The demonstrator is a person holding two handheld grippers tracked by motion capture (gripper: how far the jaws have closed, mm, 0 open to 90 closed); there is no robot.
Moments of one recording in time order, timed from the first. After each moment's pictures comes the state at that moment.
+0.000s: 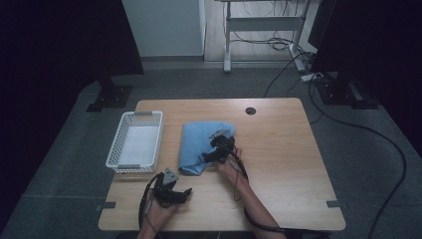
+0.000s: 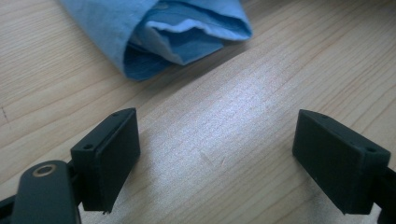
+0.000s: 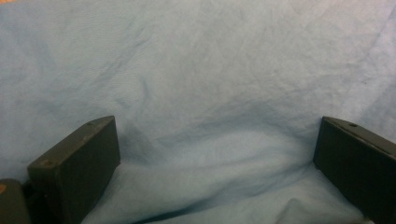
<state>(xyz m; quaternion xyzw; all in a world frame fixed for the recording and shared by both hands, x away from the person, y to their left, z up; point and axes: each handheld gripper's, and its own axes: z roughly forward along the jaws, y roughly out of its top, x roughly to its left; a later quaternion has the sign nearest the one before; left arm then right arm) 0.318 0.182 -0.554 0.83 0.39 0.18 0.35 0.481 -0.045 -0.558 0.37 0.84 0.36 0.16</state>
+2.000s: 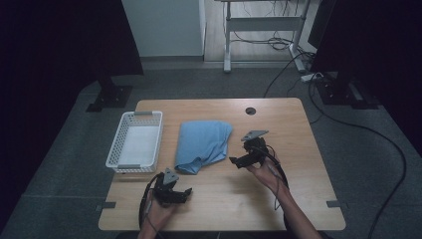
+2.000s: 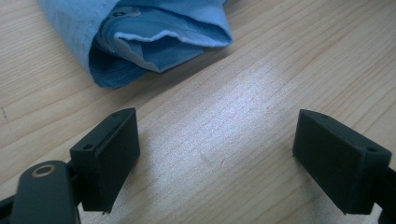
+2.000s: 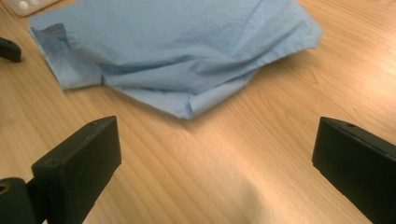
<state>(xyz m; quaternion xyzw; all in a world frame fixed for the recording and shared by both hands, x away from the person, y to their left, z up) 0.318 0.181 -0.554 0.83 0.39 0.18 0.35 0.420 -0.154 -0.492 0.35 0.84 0.39 0.14</state>
